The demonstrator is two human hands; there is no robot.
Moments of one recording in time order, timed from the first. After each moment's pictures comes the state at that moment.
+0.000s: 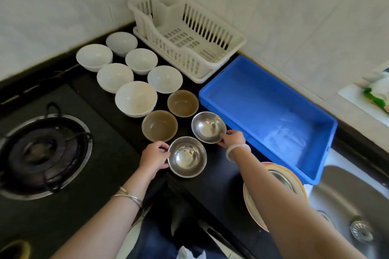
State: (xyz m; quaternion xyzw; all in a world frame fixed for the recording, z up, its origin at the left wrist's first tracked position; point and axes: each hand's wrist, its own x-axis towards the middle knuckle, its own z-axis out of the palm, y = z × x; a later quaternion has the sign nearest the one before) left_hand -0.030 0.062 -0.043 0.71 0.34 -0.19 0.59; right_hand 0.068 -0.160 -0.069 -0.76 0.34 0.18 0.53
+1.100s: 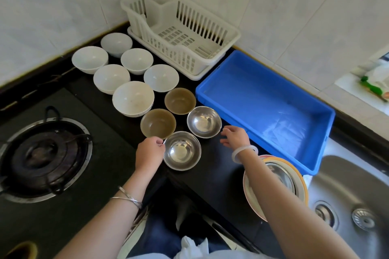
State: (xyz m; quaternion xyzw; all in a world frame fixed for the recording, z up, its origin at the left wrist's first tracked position) left_hand -0.032 0.067 -0.026 0.87 0.26 -0.13 0.41; right_hand 0.041 -0.170 -0.040 -0.80 0.26 0.18 0.51
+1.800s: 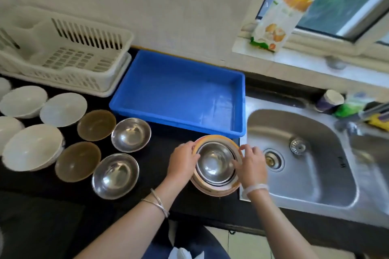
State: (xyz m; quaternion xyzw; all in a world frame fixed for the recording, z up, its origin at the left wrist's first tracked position) left_hand -0.035 -0.152 -0.011 0.90 -0.13 -0.20 0.36; right_hand -0.127 -0.319 -0.016 -0.92 0.34 -0.02 0.18
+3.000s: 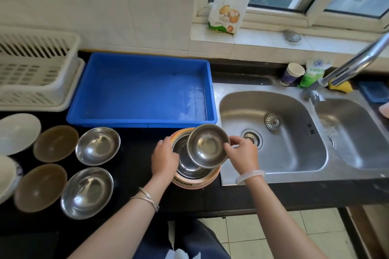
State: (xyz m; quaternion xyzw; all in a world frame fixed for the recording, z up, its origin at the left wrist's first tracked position) left_hand -0.041 -0.181 -0.023 0.92 -0.12 -0.20 0.33; right_hand -0.150 -0.339 0.017 -0.81 0.43 -0.09 0.38
